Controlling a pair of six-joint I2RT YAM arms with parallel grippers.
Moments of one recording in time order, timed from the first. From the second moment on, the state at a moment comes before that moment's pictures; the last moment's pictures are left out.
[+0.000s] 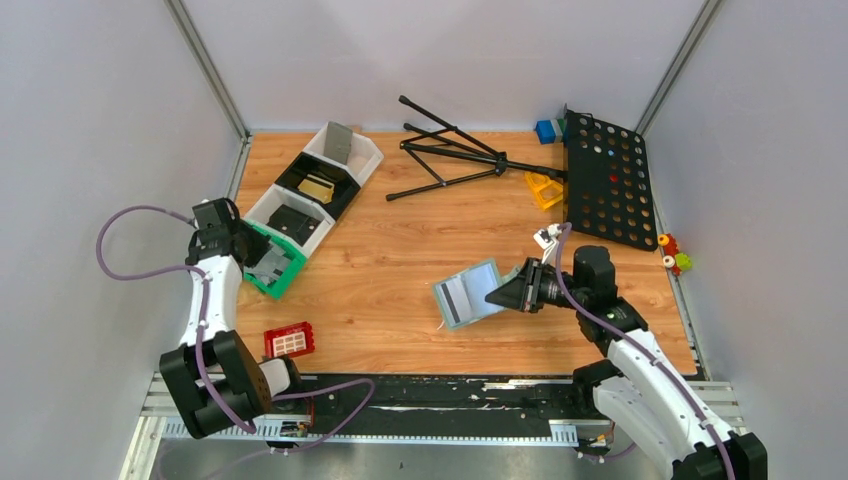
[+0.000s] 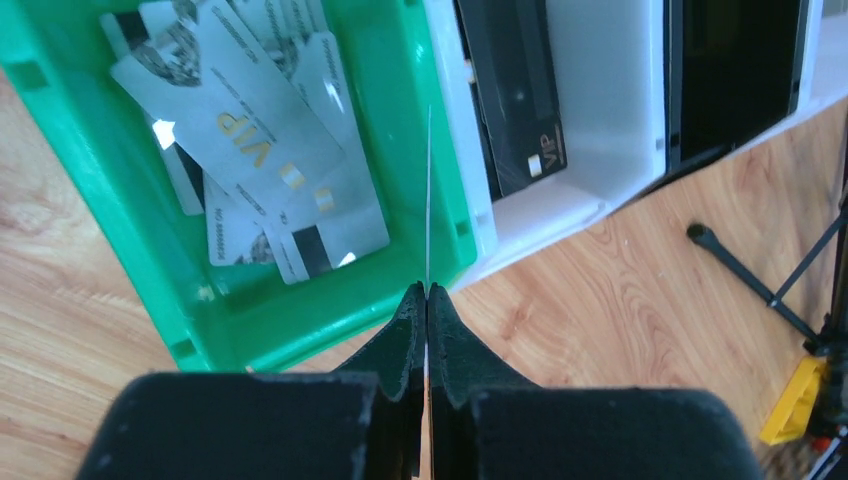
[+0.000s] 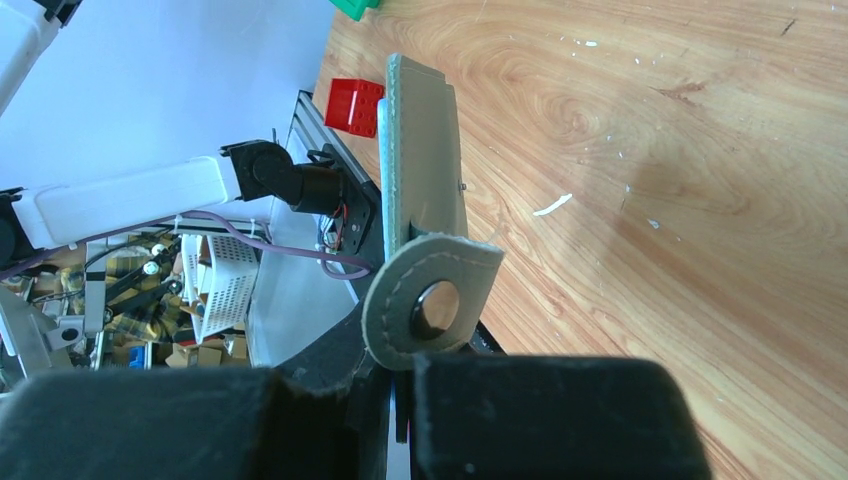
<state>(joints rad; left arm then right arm) 0.35 1.17 0.82 -0.48 0.10 -0.64 0.31 0.72 0.41 -0.12 -0.81 0.71</state>
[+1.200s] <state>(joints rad) 0.42 1.00 0.87 -0.56 0.25 -0.54 0.31 0.75 0.43 -0.10 -0.78 0.73</state>
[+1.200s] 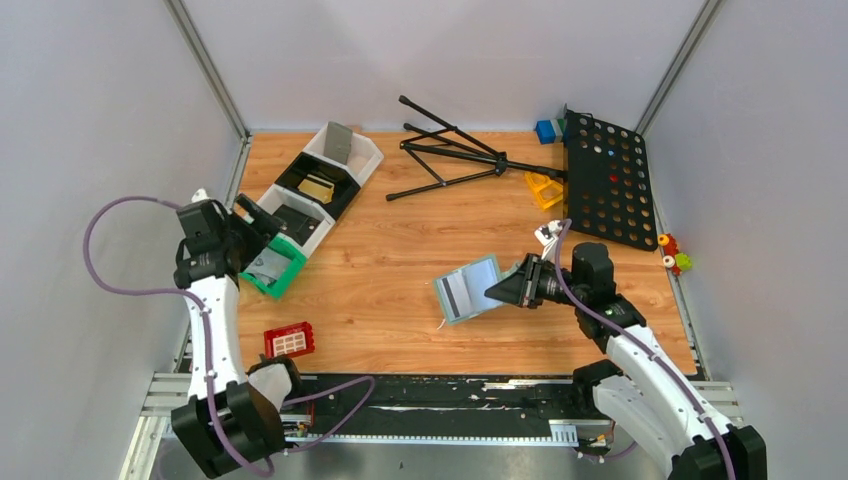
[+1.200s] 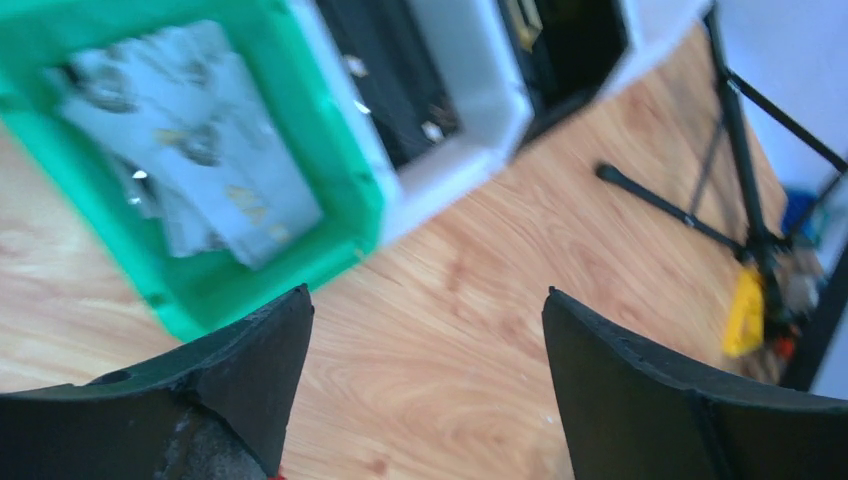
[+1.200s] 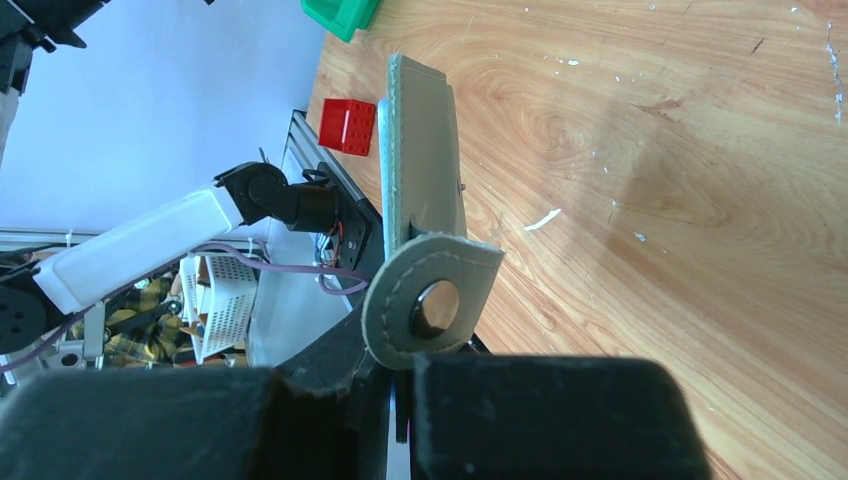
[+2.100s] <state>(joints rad) -0.60 0.80 0.41 0.00 0.38 -0.85 0.31 0.68 0.37 0.08 -0.80 0.90</state>
